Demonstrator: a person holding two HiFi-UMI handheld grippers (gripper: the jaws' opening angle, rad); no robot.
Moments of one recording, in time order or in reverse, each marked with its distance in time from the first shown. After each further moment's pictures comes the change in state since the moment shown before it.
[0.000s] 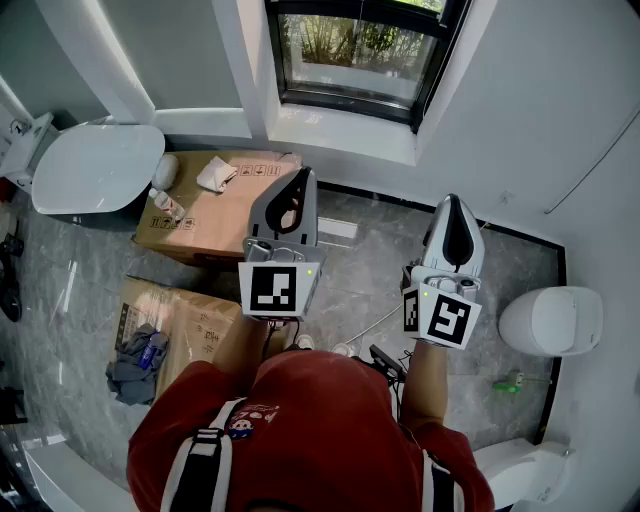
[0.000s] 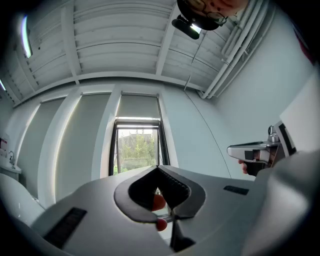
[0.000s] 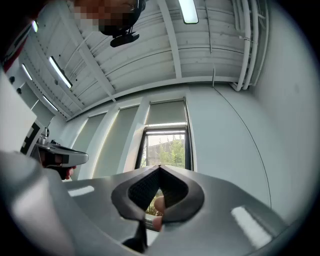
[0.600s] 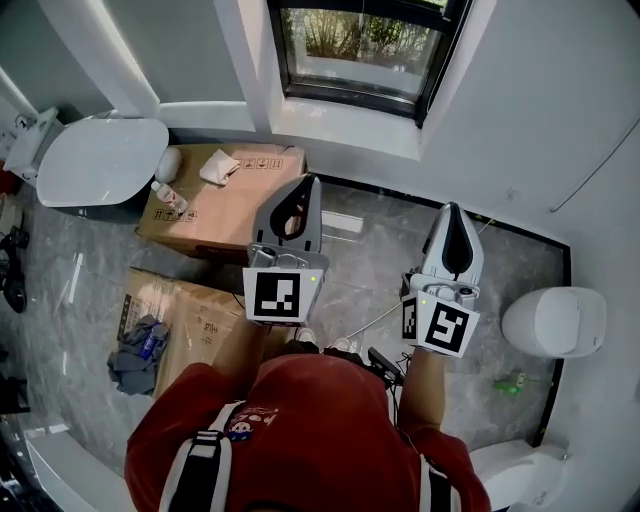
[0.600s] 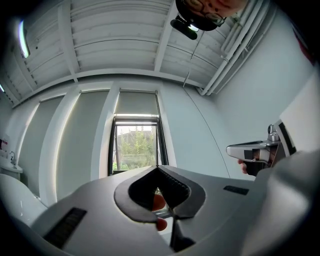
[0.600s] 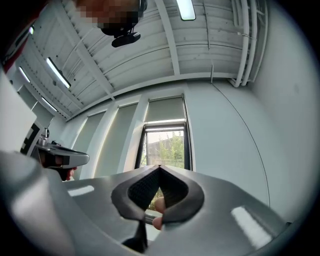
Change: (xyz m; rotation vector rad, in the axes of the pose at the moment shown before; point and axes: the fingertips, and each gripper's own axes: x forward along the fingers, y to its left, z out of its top) left arm -0.009 -0.025 -0.011 -0.011 0.060 0.005; right arm -0.017 -0.011 -0.012 0.022 0.036 0.009
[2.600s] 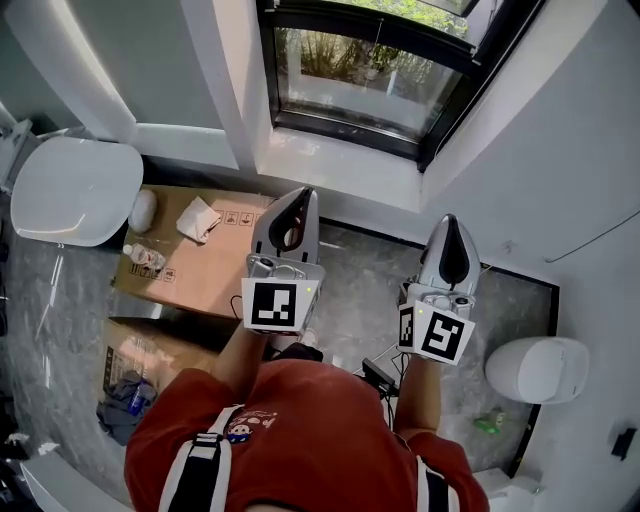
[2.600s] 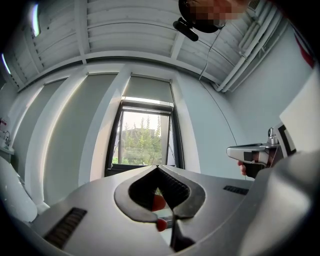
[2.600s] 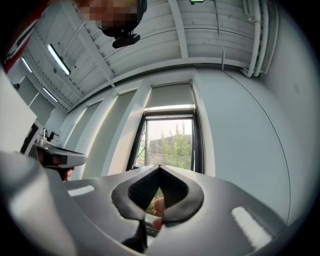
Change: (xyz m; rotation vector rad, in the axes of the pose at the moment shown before) left arm 0.217 0.119 -0.080 -0.083 0.010 0.032; right arm 0.240 0.005 -0.098 -0.057 0.030 0.018
